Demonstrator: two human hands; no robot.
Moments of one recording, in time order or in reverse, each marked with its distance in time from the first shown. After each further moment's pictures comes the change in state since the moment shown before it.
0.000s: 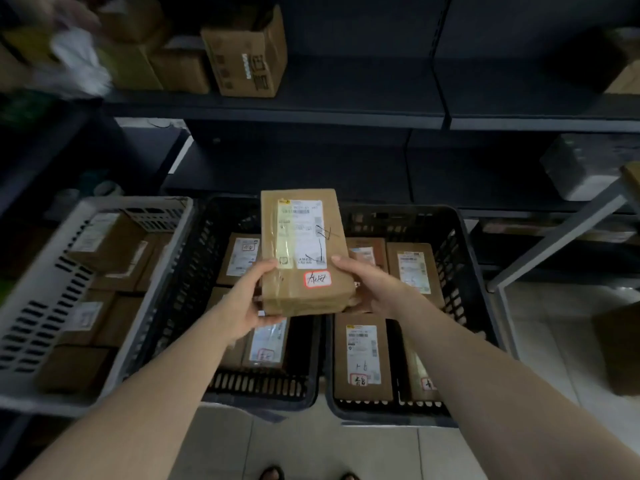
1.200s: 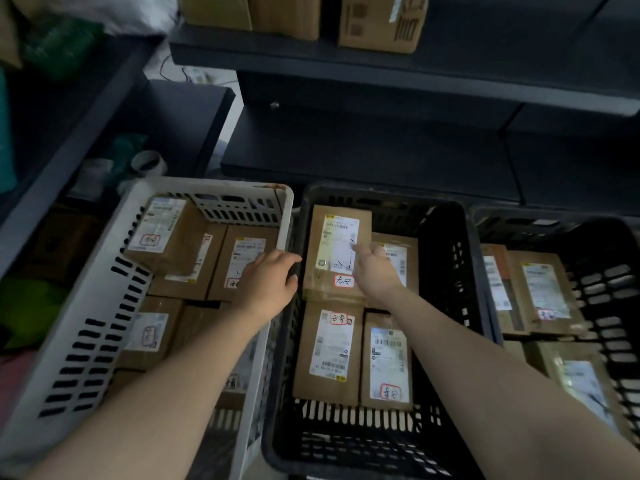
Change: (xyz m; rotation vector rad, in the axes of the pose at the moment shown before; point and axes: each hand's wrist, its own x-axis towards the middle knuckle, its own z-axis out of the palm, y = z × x) left_hand 0.149 0.064 -0.258 1.386 0.217 0.673; right_hand 0.245 -0.001 0.220 -1.031 0.403 -0.109
